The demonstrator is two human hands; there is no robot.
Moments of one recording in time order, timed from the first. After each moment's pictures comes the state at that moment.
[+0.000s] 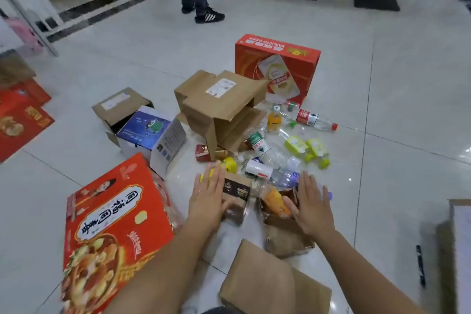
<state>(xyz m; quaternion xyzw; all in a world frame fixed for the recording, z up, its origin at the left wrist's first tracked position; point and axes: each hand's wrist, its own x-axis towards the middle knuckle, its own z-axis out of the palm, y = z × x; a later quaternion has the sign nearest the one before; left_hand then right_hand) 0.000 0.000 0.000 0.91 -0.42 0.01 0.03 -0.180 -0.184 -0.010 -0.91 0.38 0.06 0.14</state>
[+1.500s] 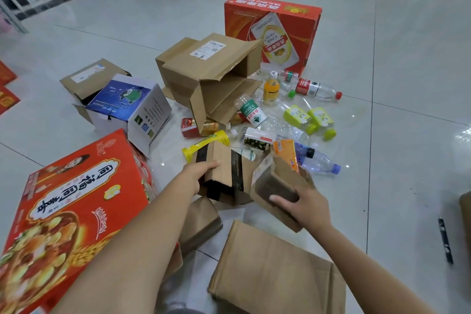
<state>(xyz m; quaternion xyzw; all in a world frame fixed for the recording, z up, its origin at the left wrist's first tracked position) 0.042 -0.031 -0.080 0.73 0.14 -0.44 0.50 -0.191 -0.161 -0.097 -0.88 0.42 -0.05 0.22</state>
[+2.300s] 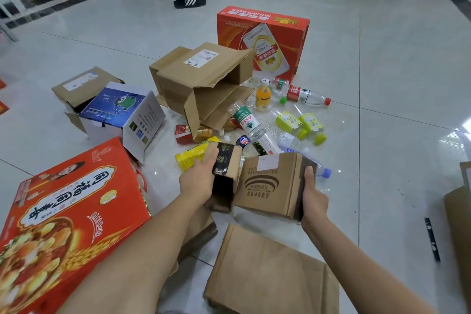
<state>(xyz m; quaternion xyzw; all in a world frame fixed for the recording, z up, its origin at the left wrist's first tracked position) 0.008 -0.031 -0.065 0.93 -0.33 -0.13 0.04 -0.182 -0.162 -0.069 -0.36 0.63 -0.25 0.64</state>
